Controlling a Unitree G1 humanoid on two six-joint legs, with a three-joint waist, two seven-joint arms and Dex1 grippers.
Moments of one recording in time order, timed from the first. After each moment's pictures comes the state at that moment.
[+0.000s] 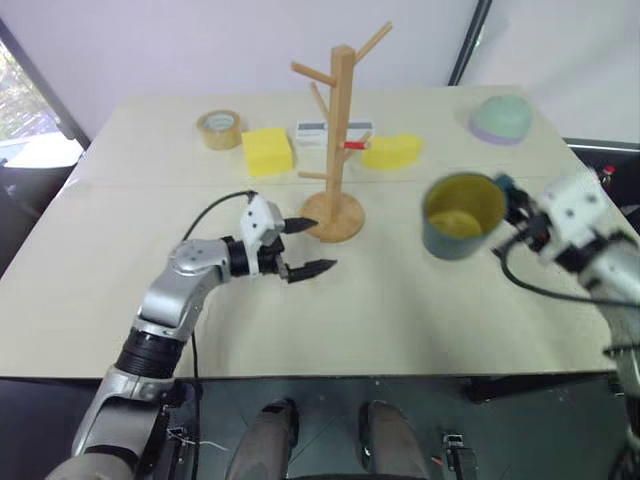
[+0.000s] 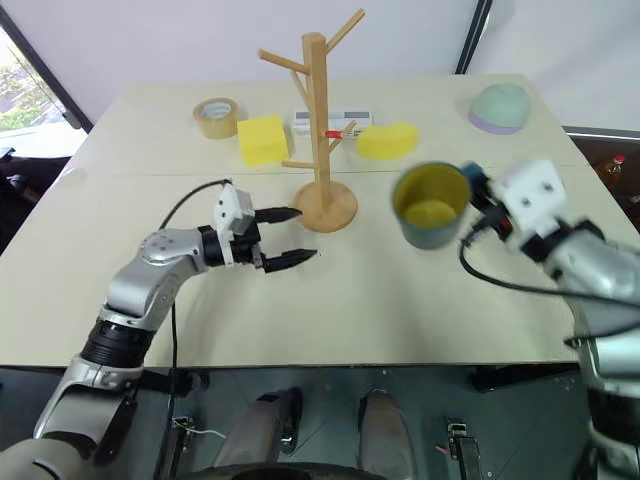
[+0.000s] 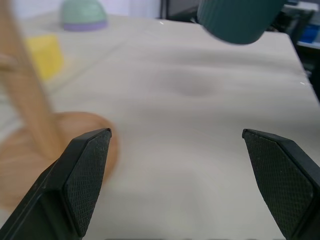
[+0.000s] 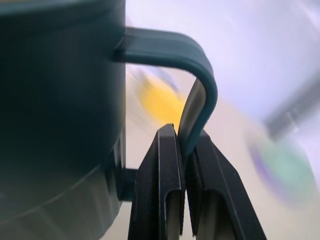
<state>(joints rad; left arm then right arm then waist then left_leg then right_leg) -0.53 0.45 -0.08 0.01 -0.39 0.32 -0.96 -0.39 -0.88 -0.18 -0.43 0.33 0.41 0.62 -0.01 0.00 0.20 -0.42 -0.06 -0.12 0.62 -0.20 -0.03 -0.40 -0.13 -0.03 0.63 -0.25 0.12</state>
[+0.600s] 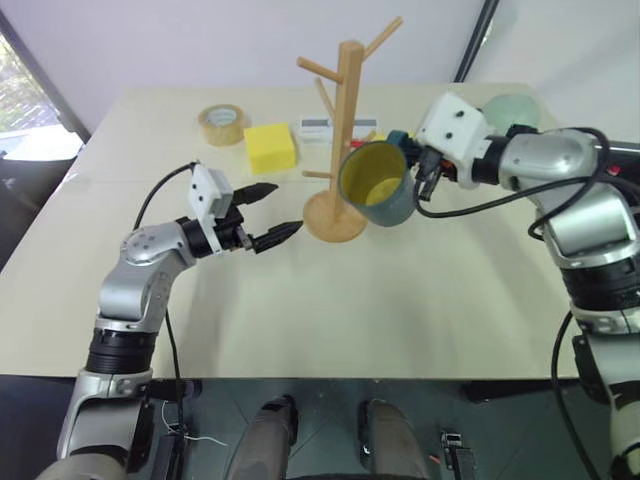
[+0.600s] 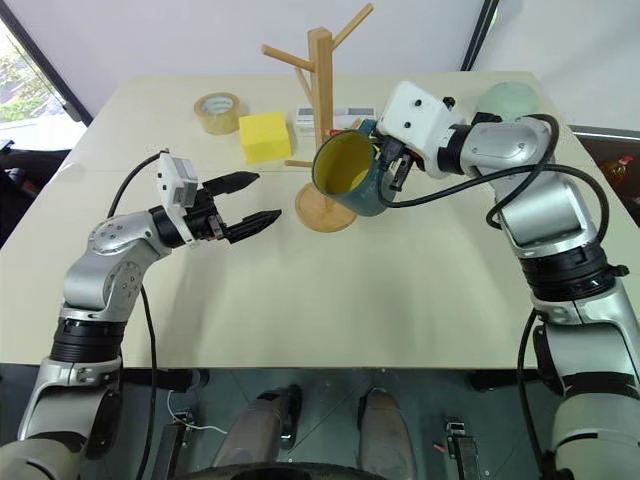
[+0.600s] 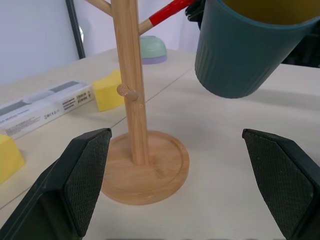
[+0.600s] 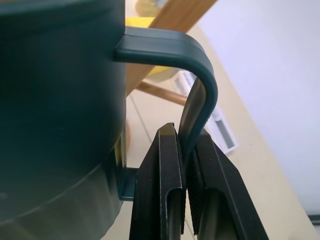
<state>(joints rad) -0.50 0.49 0.05 -0.02 -0.45 0.33 -0.92 -0.91 -0.80 0.23 -0.04 0.08 0.45 0.85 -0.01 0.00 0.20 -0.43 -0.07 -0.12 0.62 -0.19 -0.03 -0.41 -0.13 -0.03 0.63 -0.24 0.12</state>
